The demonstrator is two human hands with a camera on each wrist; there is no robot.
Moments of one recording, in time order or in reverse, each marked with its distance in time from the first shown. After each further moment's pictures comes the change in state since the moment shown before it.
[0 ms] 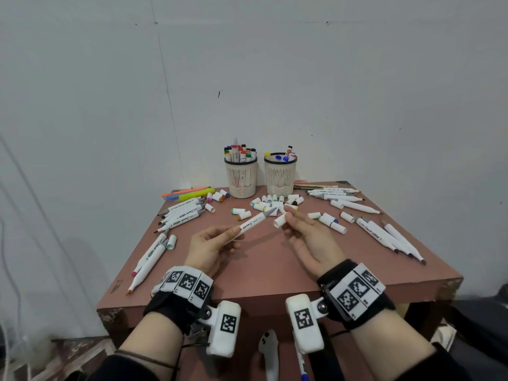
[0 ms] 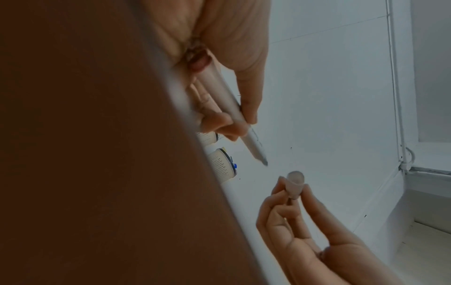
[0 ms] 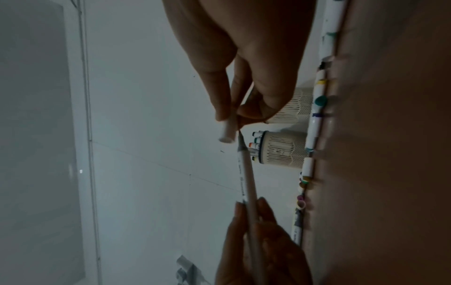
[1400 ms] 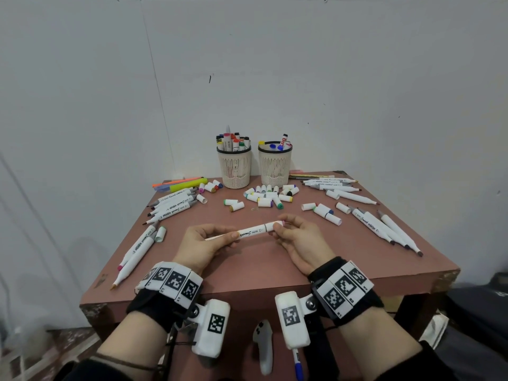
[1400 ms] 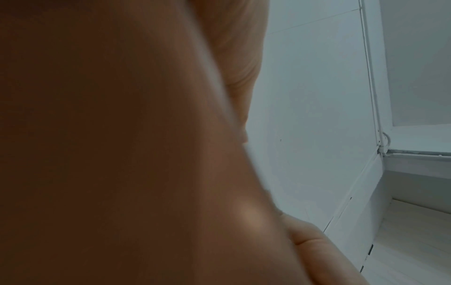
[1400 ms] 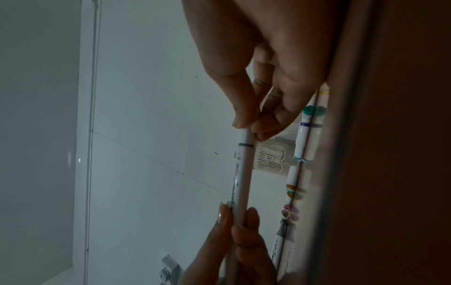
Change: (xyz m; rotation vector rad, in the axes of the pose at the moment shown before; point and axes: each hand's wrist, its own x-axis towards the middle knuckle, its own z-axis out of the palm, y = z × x) left_hand -0.003 -0.008 0.000 0.211 -0.038 -0.019; right_hand 0.009 0.017 -0.017 -0.192 0.027 0.011
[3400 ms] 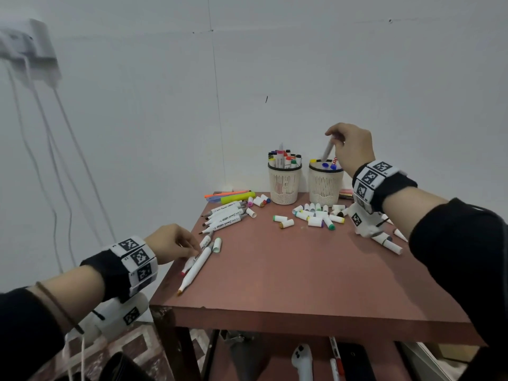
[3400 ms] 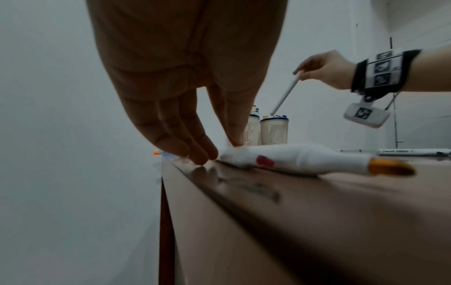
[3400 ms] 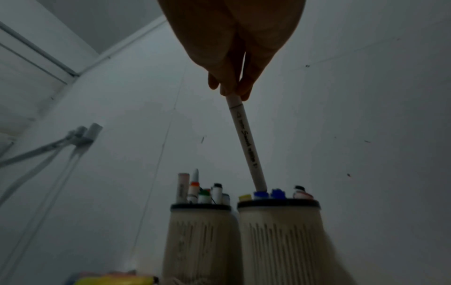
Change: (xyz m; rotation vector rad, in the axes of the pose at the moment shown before) left_hand 0.011 0.075 -0.169 1.245 -0.101 -0.014; right_hand 0.135 -0.131 0.077 -1.228 0.113 -1.021
